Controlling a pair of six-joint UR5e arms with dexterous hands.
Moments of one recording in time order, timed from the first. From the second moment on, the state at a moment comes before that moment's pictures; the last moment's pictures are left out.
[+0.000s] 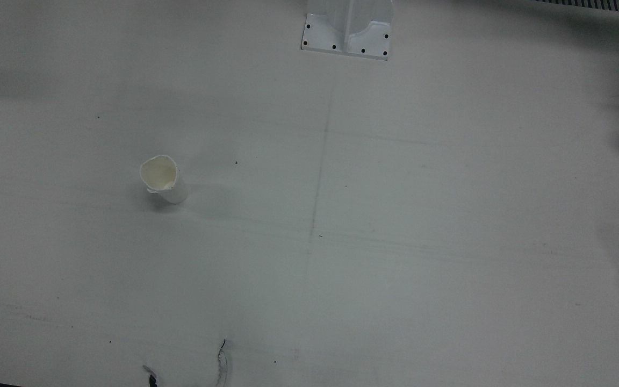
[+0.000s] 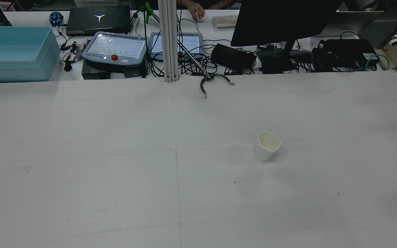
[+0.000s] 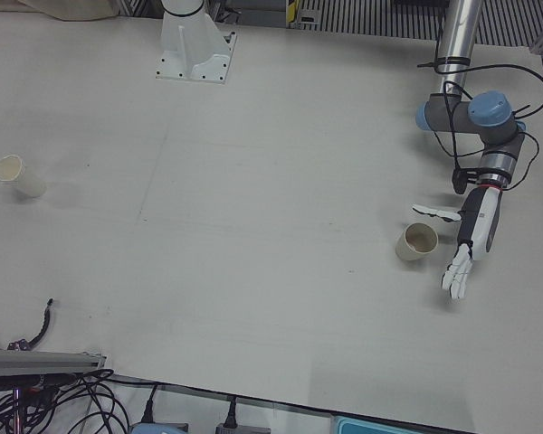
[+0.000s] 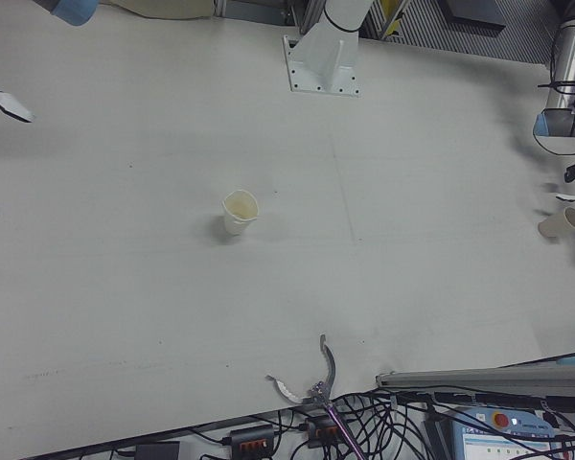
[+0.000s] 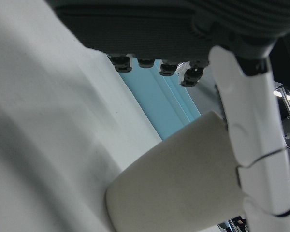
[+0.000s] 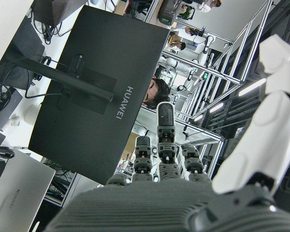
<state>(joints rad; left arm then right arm) -1.07 -1.50 -1.19 -0.54 1.38 0.59 1.47 -1.60 1.86 -3.31 -1.59 -0.36</state>
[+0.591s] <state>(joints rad) -1.04 -1.52 -1.15 -0.54 1.38 0.59 1.47 -1.60 1.85 -3.31 -1.59 -0.36</state>
